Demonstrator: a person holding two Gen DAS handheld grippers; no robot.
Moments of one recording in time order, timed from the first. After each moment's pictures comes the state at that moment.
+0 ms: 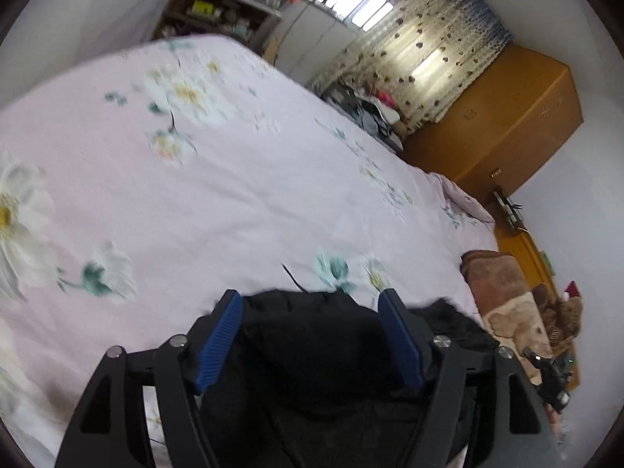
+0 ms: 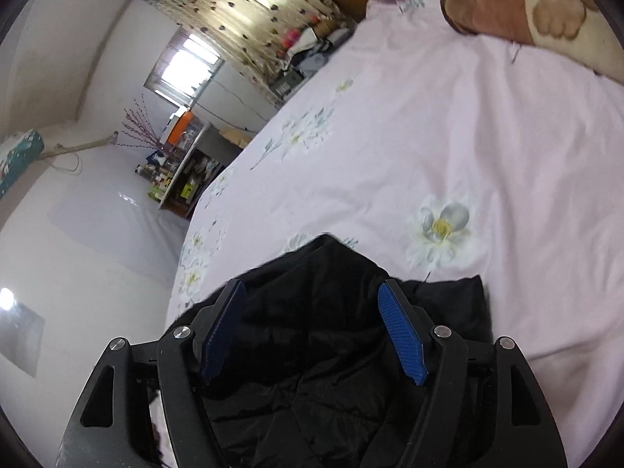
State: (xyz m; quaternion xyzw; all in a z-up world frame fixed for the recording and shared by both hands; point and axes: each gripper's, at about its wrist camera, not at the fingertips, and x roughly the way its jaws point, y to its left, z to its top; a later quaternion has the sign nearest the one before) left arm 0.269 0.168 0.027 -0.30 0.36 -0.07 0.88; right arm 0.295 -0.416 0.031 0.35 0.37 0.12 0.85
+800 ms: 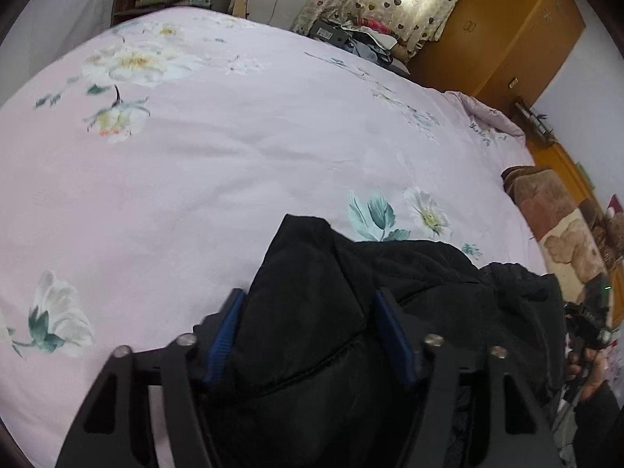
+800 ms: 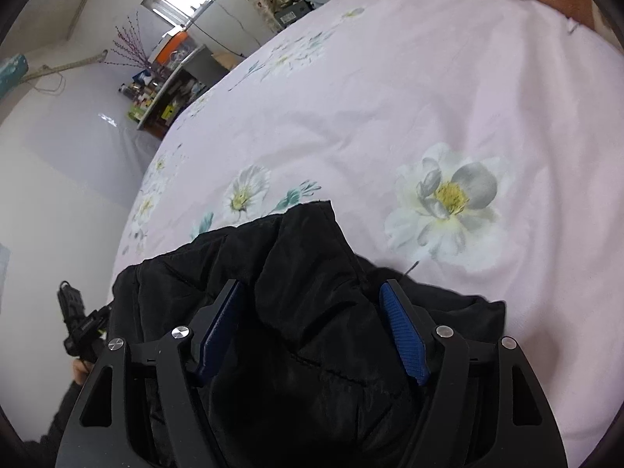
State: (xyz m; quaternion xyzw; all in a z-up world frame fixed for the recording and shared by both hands) left arm 0.344 0.112 -0.048 -0.15 0.45 -0.08 0.87; right arm 0.357 -0.395 -0.053 0.23 0.46 0.16 0.84
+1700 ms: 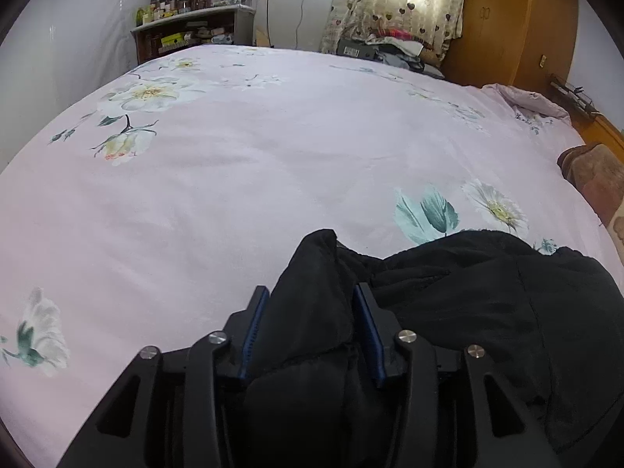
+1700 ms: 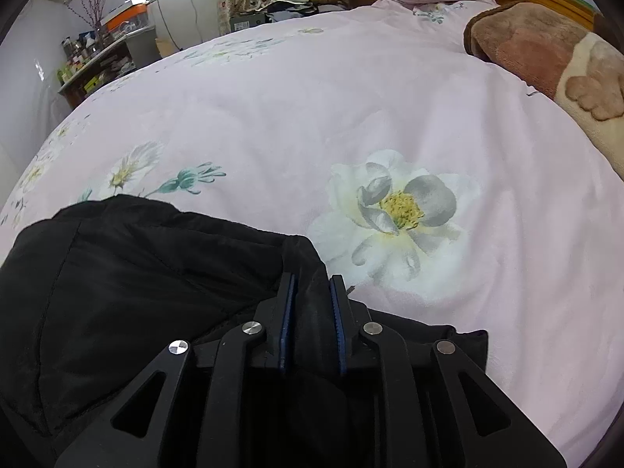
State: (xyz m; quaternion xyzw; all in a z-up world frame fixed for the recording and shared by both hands) left arm 0.371 0.071 -0.092 -0.06 0.42 0.02 0.91; right arm 0.363 -0.354 -0.103 0.07 0.46 -0.02 0.89
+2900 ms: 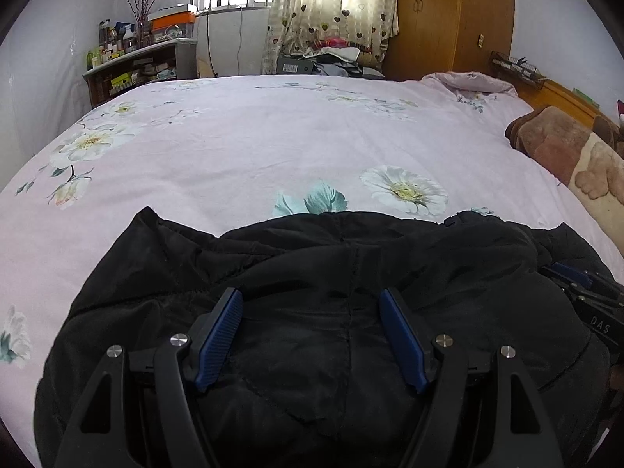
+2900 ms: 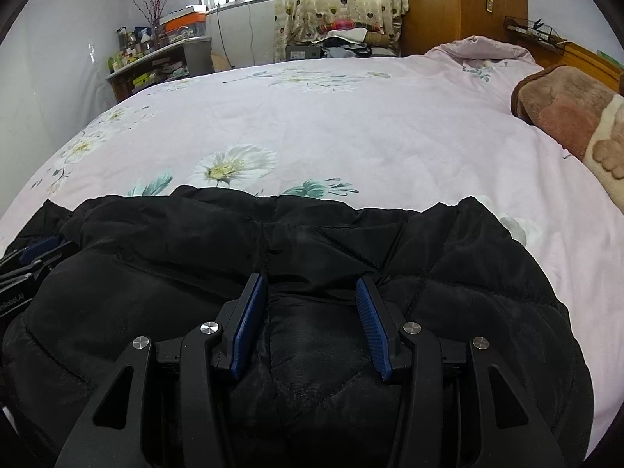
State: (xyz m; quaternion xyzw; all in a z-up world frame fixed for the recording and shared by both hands) left arm 0.347 -0.019 -0.078 -0.01 0.38 -0.06 0.92; right arm 0.331 -0.265 -0.084 0.02 0.39 0.04 0.92
